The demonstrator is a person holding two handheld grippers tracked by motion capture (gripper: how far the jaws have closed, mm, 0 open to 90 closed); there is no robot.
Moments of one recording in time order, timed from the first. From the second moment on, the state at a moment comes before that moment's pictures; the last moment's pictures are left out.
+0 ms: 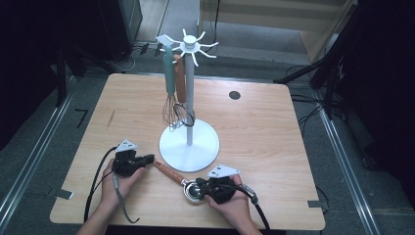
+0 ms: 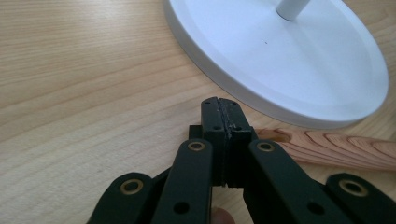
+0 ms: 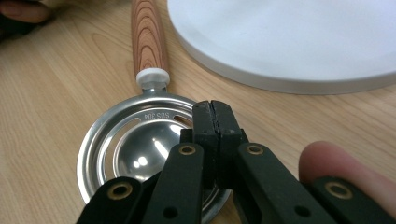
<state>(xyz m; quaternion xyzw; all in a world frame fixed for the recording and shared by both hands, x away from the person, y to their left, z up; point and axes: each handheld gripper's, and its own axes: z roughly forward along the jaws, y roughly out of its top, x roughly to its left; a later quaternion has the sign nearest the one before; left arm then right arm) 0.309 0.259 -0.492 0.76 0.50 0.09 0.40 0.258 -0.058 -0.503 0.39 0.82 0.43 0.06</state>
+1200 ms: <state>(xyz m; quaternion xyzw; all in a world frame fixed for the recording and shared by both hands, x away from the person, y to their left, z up) 0.287 0.221 -0.495 0.78 0.47 0.08 0.41 0.261 -0.049 -0.475 0.37 0.84 0.40 0.01</state>
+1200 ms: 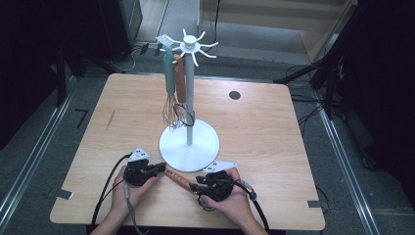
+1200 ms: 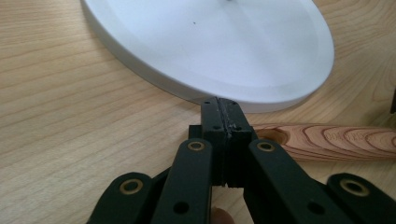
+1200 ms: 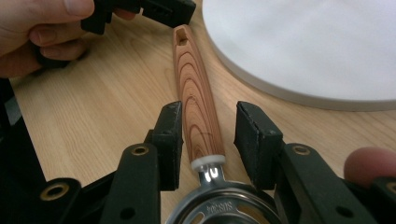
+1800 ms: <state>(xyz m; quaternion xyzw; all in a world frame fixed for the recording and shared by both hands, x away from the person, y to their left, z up) 0.281 0.202 -0.496 0.78 0.46 0.07 0.41 0.258 -0.042 -0.479 0.35 0.87 0.35 0.01</state>
